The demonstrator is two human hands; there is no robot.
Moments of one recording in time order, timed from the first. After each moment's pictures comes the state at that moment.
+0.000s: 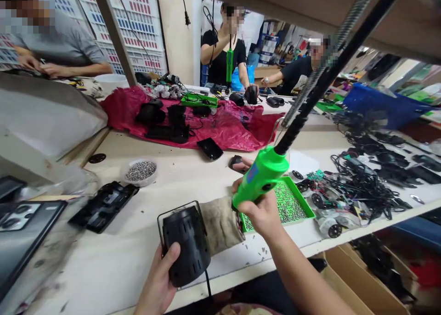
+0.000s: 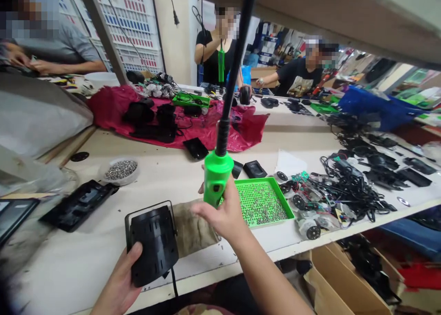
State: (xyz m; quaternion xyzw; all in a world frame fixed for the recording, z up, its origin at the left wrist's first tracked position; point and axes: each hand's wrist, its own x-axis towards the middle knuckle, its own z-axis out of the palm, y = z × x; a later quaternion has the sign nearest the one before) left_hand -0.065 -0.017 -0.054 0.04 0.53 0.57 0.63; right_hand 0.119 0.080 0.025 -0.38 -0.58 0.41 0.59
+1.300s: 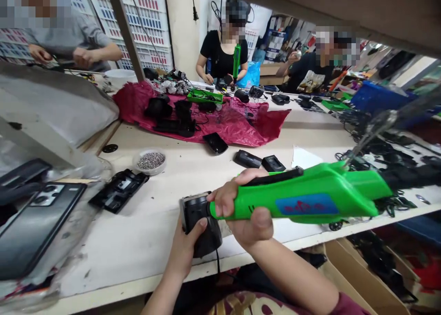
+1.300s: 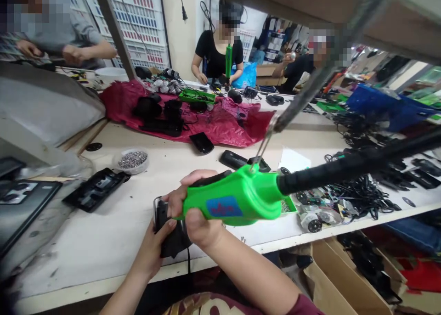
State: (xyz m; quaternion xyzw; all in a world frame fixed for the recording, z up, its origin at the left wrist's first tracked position) left_hand -0.044 -0.005 -0.053 0.20 0.56 0.57 0.56; right_hand 0.055 0.043 0.050 -0.15 -0.50 0.49 0.69
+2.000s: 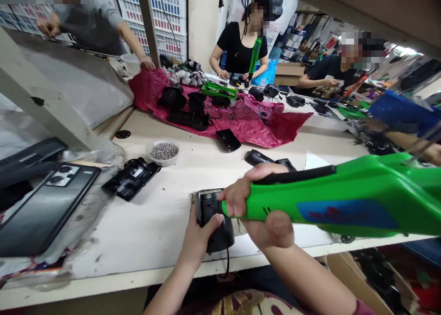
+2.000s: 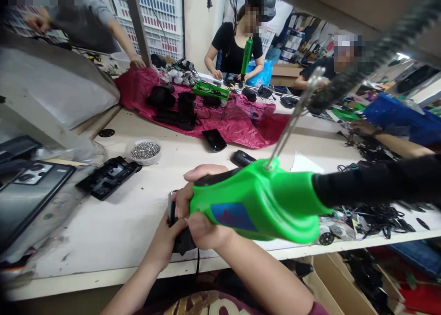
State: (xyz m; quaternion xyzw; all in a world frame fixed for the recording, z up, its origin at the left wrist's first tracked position) left_hand -0.052 0.003 -0.060 0.28 0.55 0.54 0.58; right_hand 0.042 0.052 0.052 -0.13 -0.58 0.50 0.63
